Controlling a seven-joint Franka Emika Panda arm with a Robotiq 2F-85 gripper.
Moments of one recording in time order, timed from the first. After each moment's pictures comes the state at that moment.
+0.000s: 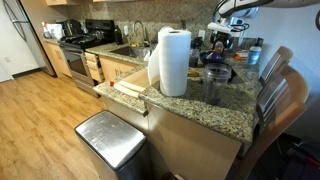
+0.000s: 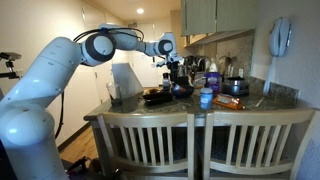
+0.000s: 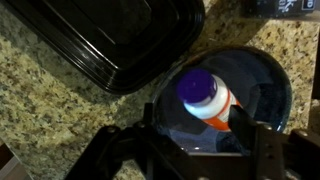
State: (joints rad) arm -0.18 0.69 -0.24 -1.07 0.15 1.91 1.09
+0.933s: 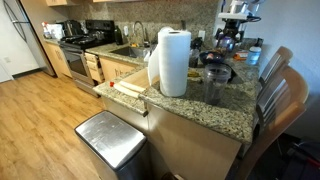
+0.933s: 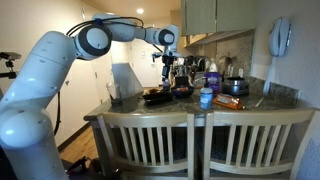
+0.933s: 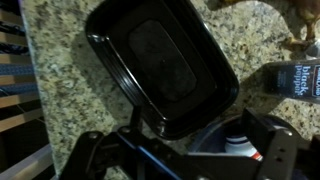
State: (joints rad) arm -0.25 0.59 -0.19 -1.09 0.31 1.58 0.92
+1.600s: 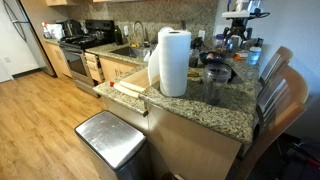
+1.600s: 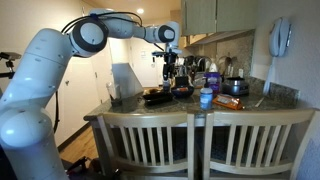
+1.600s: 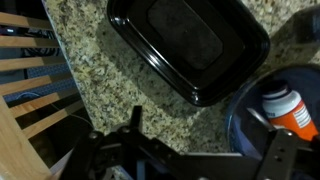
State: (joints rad) arm -0.24 0.54 -0.23 -1.15 0.21 1.59 1.10
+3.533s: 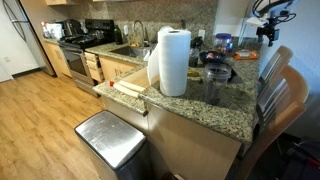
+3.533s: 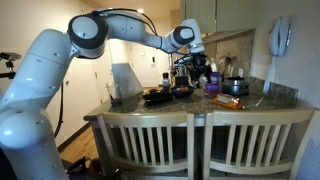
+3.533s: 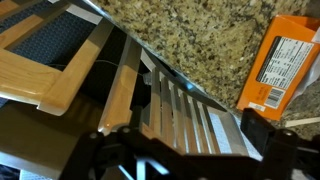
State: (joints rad) arm -0.29 0.56 -0.48 -1.26 -0.01 1.89 1.42
